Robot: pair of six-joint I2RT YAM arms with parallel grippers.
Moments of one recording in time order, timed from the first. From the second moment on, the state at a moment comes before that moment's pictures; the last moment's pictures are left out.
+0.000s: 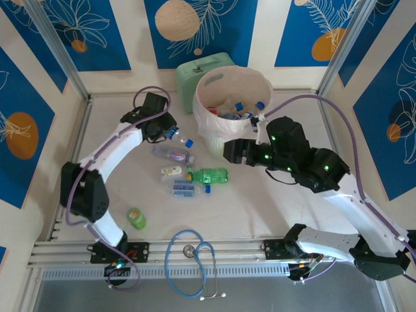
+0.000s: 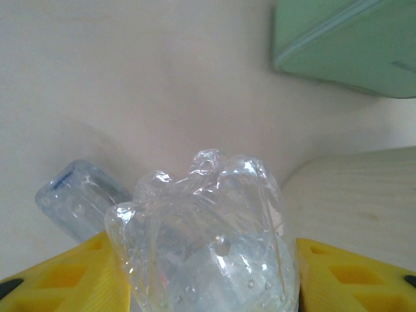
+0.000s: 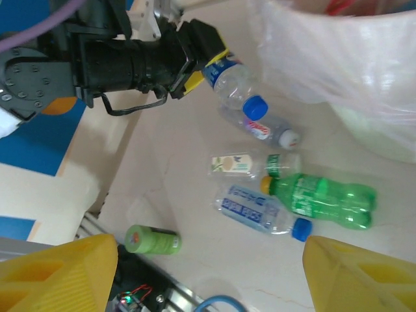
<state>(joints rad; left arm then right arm) -0.39 1.62 1.43 -0.68 -0.10 -0.93 0.79 1.05 1.40 -0.90 -0.09 0.68</state>
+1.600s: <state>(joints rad) -0.37 1.22 1.29 -0.51 0.37 -1.07 0.78 1.44 1.57 -0.73 -0.42 0.72</state>
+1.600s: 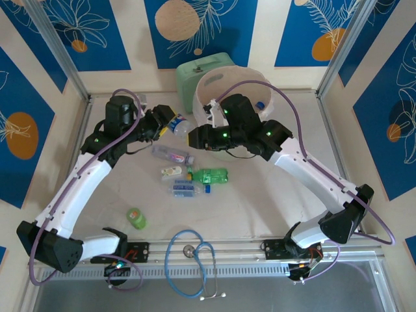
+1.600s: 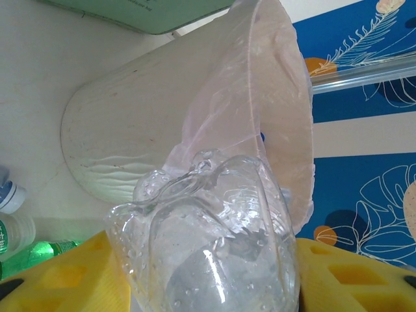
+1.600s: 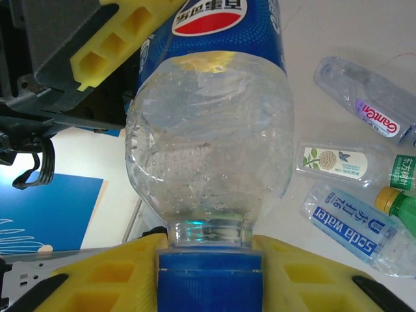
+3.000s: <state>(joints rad) -0.29 1.24 1.02 -0.65 0.07 -0.87 0.34 1.63 1.92 -0.90 -0.34 0.62</state>
